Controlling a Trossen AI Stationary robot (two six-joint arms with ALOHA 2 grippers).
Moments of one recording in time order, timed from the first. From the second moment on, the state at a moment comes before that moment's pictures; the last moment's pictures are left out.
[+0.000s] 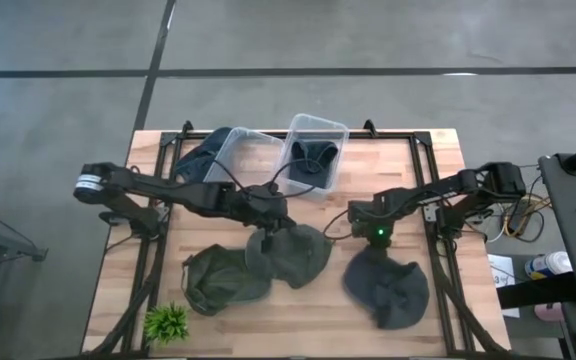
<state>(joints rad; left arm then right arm) -0.08 1.46 1.12 -0.23 -0.03 -0.17 -0.04 1.47 0.63 -0.61 -0.67 0.46</state>
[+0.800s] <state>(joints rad) -0.14 1.23 1.15 -0.29 -0.17 -0.13 -0.07 0.72 0.81 -0.59 0.37 1.49</state>
